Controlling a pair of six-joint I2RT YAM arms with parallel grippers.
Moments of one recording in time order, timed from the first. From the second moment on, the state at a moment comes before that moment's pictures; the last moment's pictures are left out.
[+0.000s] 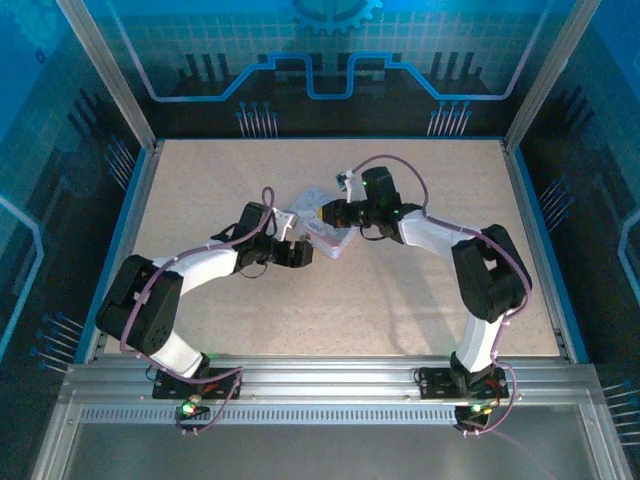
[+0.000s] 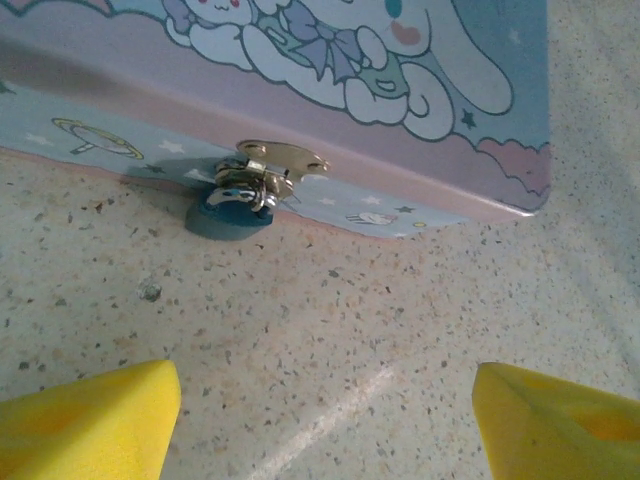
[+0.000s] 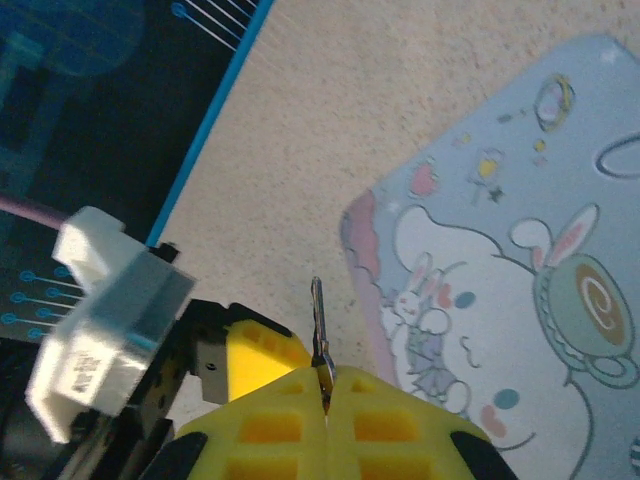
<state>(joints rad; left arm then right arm) -0.37 1.58 0.80 -0.10 0.43 -0.26 0.48 1.83 1.16 0.06 -0.61 0.51</state>
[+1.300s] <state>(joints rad) -0.37 1.83 0.89 0.09 0.41 -0.19 0.50 1.89 1.16 0.00 -0.53 0.53</state>
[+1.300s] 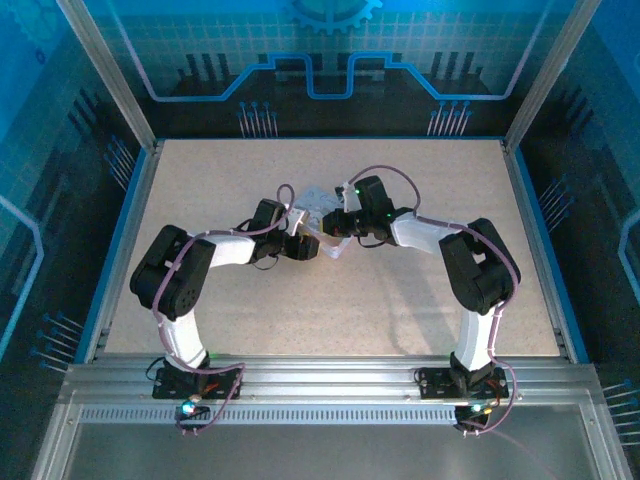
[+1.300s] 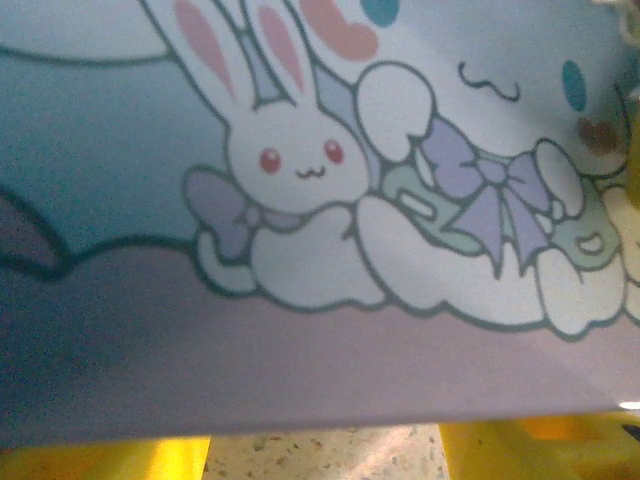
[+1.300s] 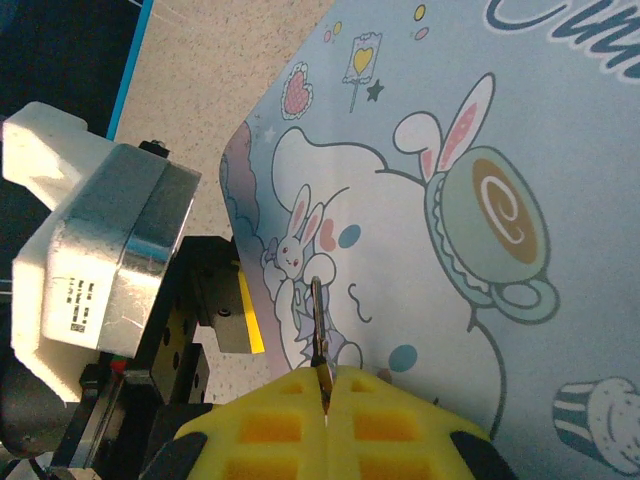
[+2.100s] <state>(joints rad) -0.38 1.83 0.90 0.11 0.43 -0.20 0.50 1.89 1.16 0.00 -0.52 0.53</state>
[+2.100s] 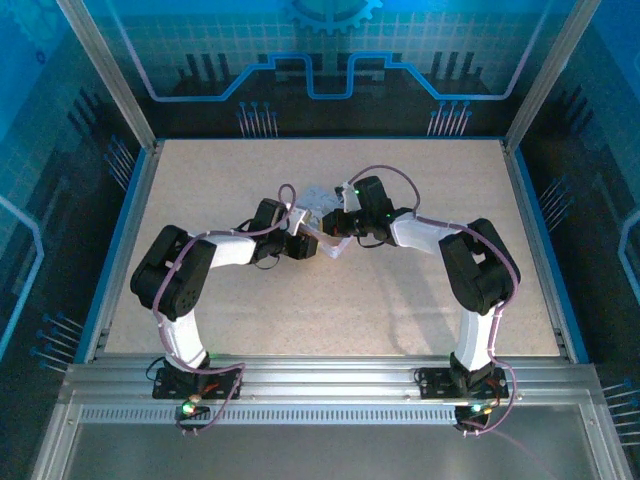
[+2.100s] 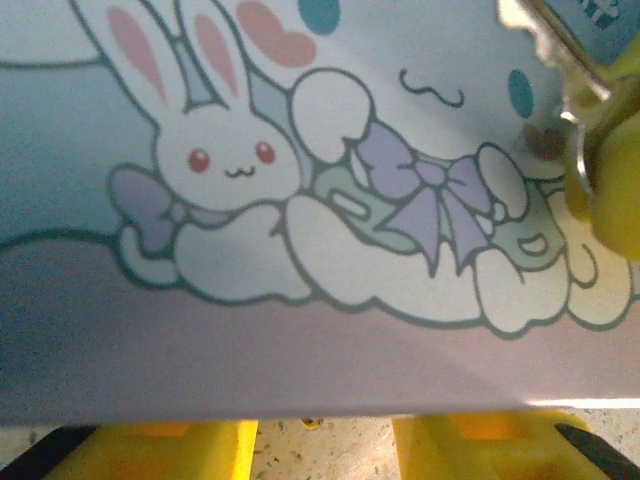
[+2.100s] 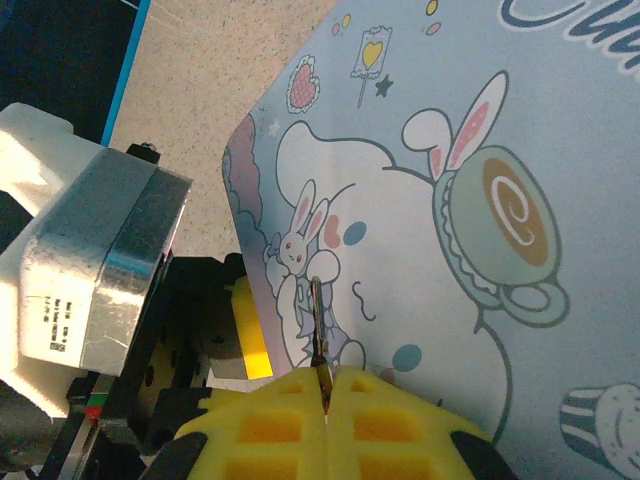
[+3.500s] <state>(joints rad) -0.38 1.84 0.88 0.20 0.42 -0.48 0.50 1.89 1.16 0.01 -0.50 0.53</state>
